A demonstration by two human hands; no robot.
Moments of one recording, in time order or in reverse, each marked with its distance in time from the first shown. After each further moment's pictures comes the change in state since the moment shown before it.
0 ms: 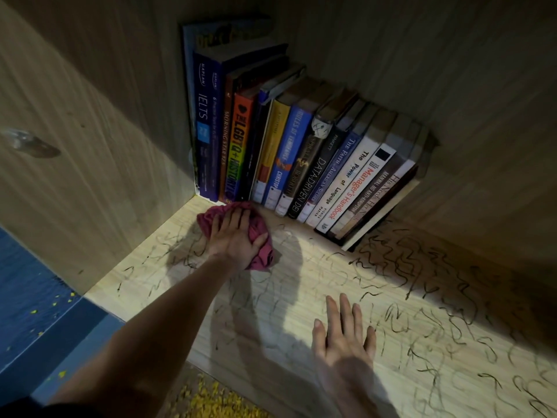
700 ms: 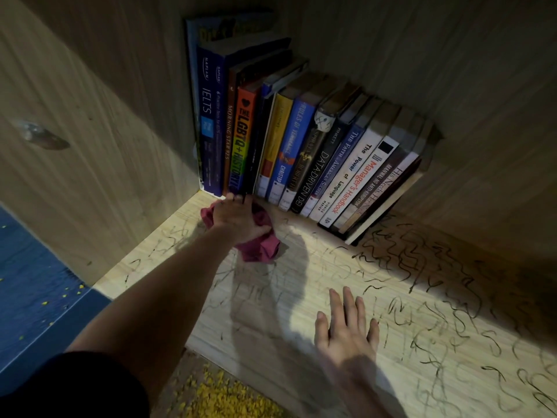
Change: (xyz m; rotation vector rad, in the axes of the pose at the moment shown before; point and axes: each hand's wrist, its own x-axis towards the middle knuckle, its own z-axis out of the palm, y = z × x) left_hand 0.023 0.002 -0.036 0.154 -0.098 -0.007; right_hand -0.003 0.002 0.002 0.034 0.071 -0.008
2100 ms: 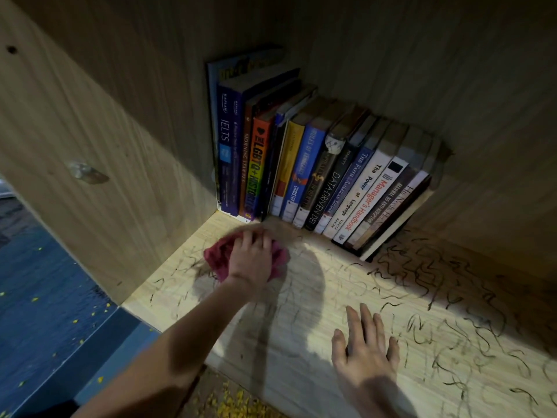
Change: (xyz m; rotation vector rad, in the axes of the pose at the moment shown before) left_hand -0.055 0.009 0.007 0.182 0.053 0.050; right_hand -0.001 -0.008 -0.012 0.011 -0.081 0.040
